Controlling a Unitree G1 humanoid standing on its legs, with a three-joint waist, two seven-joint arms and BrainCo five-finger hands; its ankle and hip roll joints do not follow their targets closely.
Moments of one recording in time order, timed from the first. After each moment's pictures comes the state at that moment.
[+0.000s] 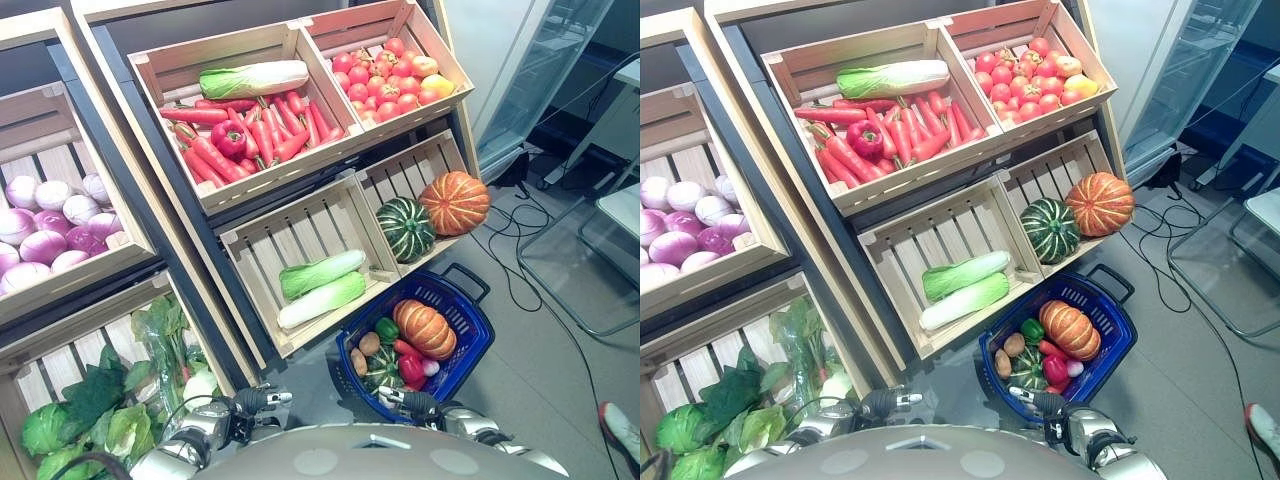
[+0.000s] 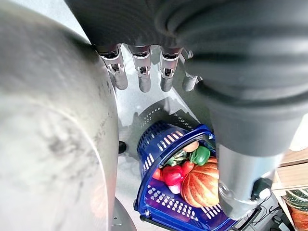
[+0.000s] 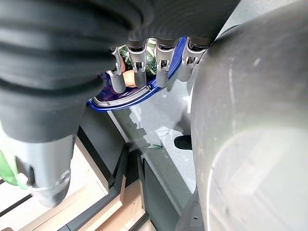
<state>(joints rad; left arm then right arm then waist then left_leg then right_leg) -0.05 0.21 -0.31 1.16 -0.23 0.07 -0.38 -0.04 -0.22 0.29 1.19 0.30 0.11 0.34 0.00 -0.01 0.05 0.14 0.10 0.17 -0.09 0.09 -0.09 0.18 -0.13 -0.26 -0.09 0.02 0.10</state>
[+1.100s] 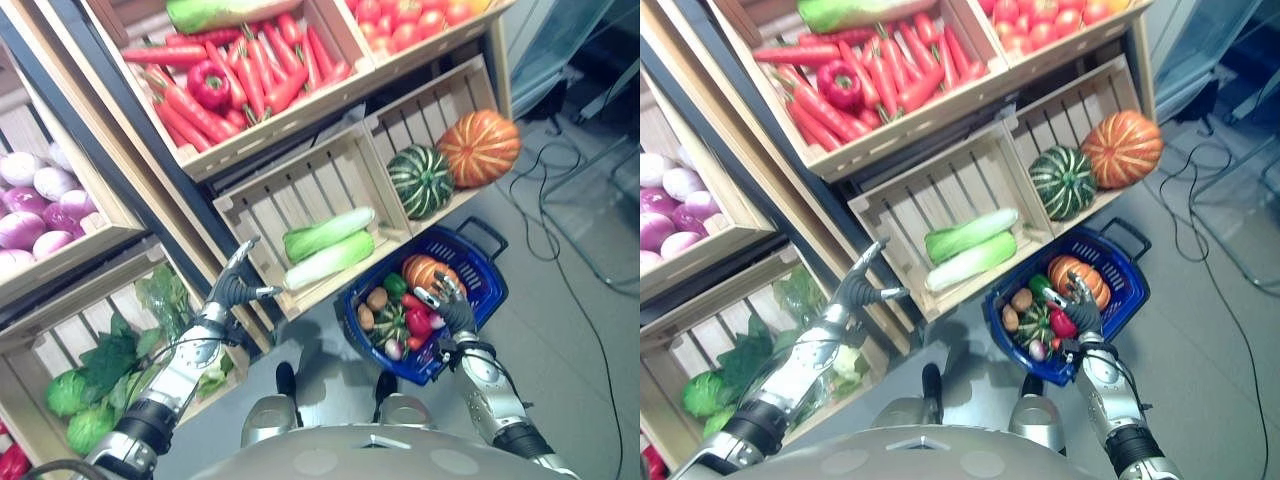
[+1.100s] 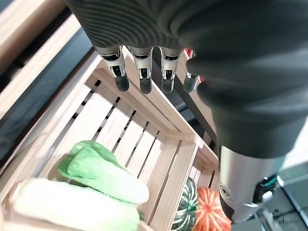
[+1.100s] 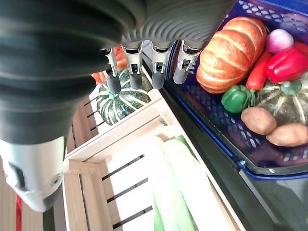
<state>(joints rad) -0.07 0.51 -0.38 0.32 0.09 -0.38 0.28 0.05 -0.38 0.24 0.42 0.44 -0.28 -0.22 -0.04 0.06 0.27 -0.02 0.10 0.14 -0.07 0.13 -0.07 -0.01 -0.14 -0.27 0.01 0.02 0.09</state>
